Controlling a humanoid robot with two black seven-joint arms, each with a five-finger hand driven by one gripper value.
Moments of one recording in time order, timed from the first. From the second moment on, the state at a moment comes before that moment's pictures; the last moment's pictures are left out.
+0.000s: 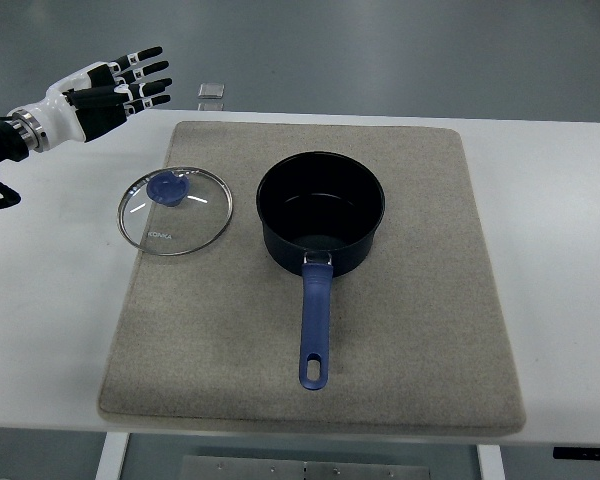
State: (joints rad) left arm -0.98 0.52 -0.45 -0.56 -0.01 -0.61 -0.06; right arm 0.04 0.00 -0.05 0.21 0.07 -0.15 -0.01
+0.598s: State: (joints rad) left arm -0.95 0.51 -0.50 -0.56 -0.13 -0.61 -0.01; right arm 0.04 0.00 -0.05 0.21 0.07 -0.15 -0.01
